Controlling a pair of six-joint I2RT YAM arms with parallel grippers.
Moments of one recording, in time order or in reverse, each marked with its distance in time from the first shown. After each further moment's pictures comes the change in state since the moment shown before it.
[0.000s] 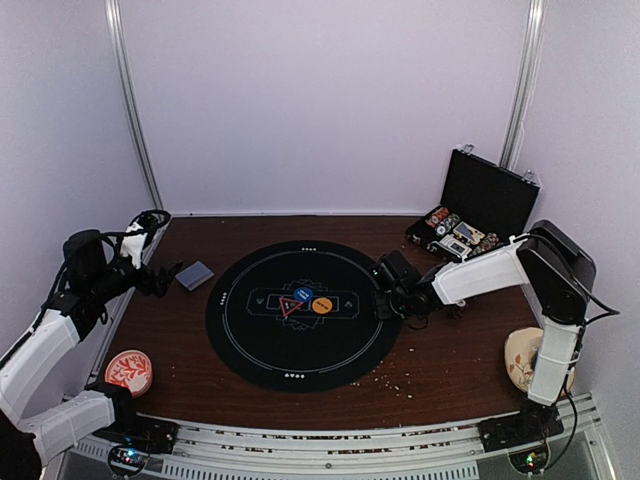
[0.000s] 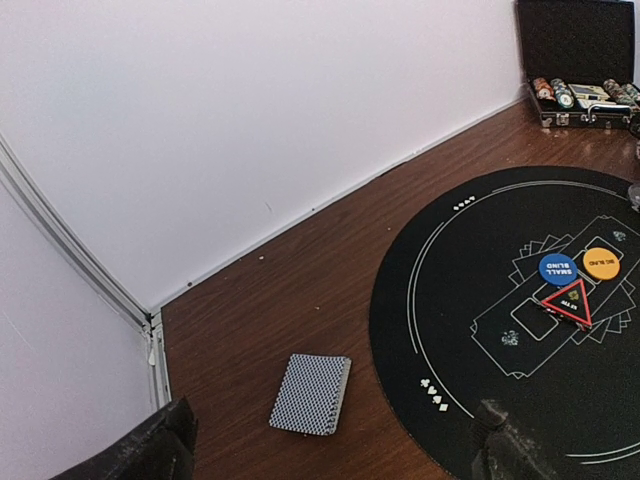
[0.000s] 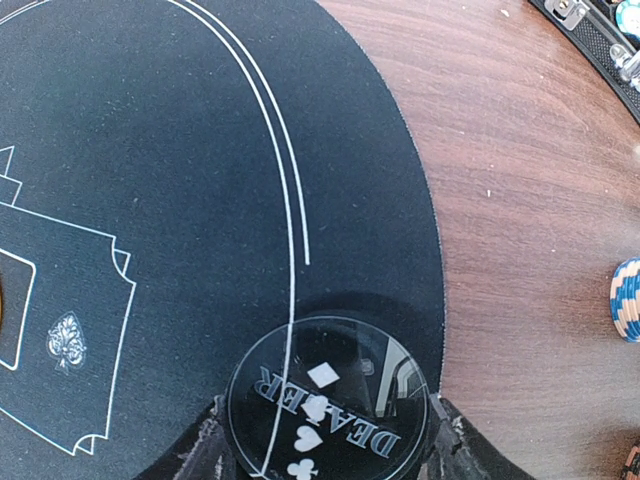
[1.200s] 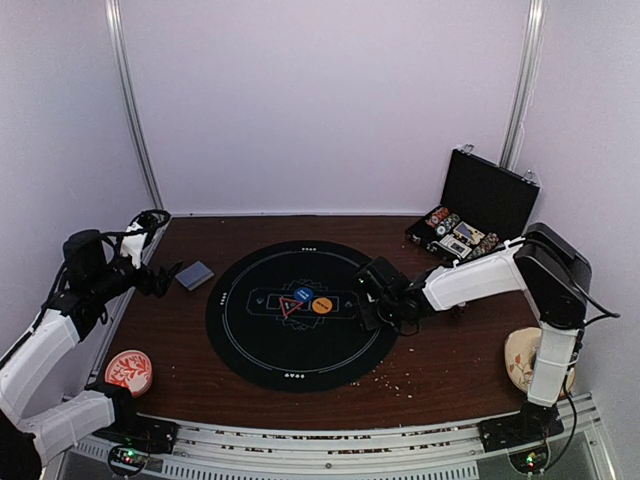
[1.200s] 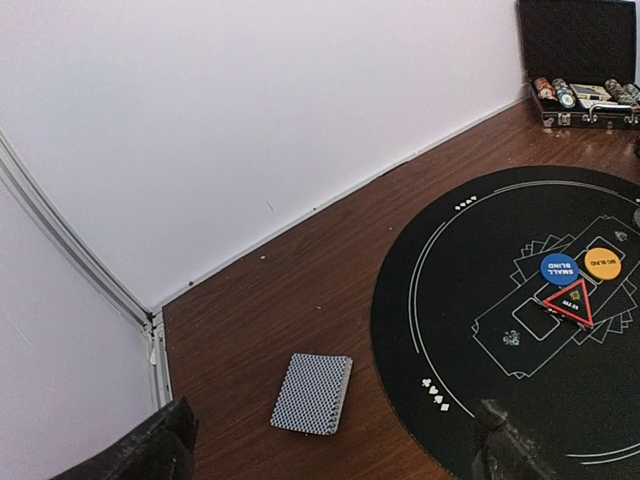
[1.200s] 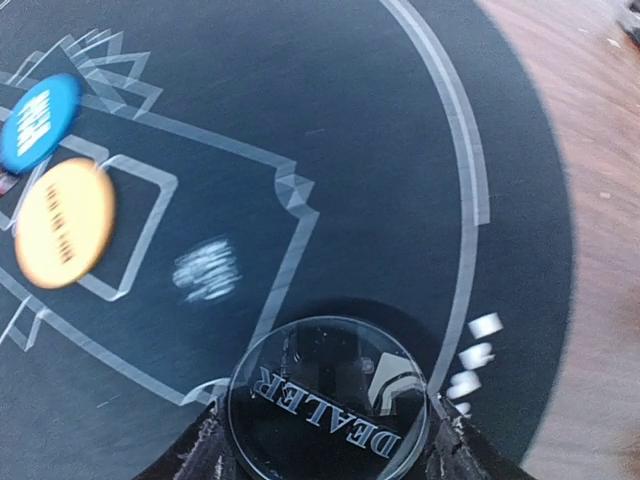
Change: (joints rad) left arm 0.000 0.000 0.000 0.000 -0.004 0.000; right arm 0.098 0.011 0.040 -0.039 -0.086 -0.052
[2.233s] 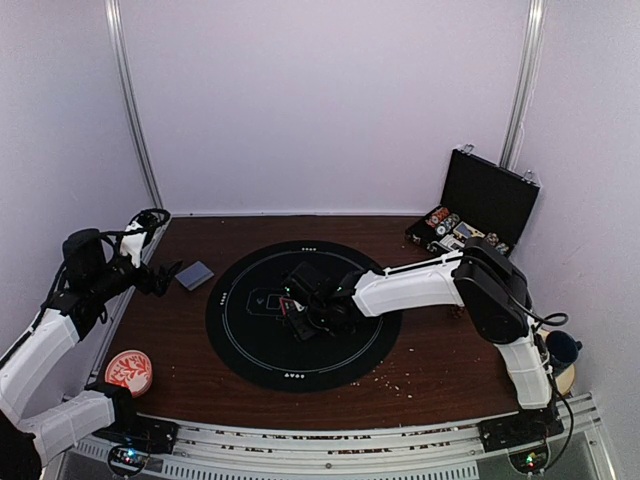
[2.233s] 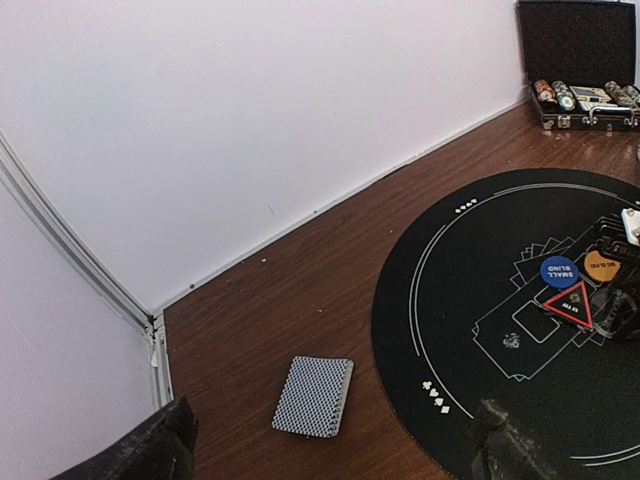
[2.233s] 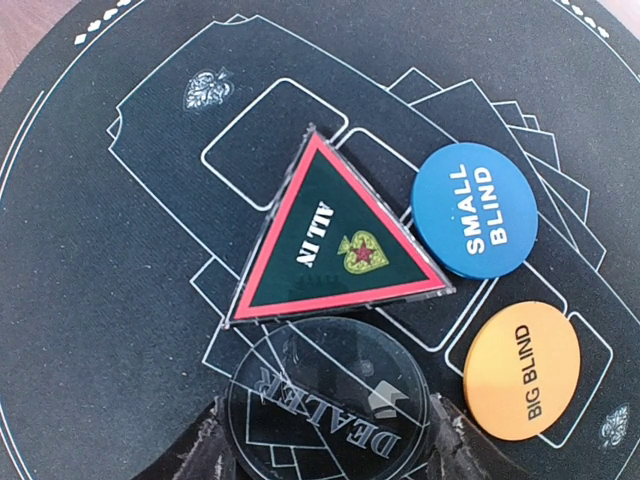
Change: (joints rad) left arm 0.000 0.000 0.006 0.000 0.002 0.000; right arm 0.200 0.339 0.533 -0.154 -0.087 -0.092
